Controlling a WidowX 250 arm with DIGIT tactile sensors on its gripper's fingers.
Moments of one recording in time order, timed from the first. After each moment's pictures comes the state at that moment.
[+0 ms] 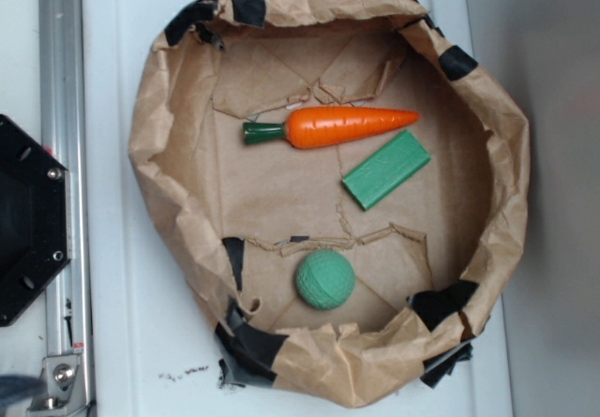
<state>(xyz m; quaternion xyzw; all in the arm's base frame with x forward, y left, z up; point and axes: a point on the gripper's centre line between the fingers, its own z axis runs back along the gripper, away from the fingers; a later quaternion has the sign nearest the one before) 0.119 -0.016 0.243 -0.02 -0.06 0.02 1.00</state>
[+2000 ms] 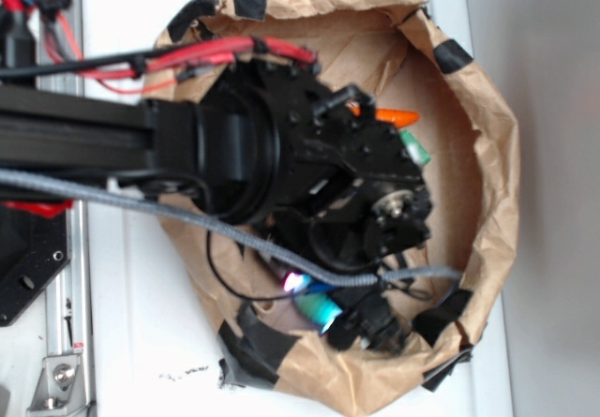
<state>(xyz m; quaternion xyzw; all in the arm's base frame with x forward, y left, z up) 0.253 -0.087 0.035 -0.20 0.13 0.28 0.93</state>
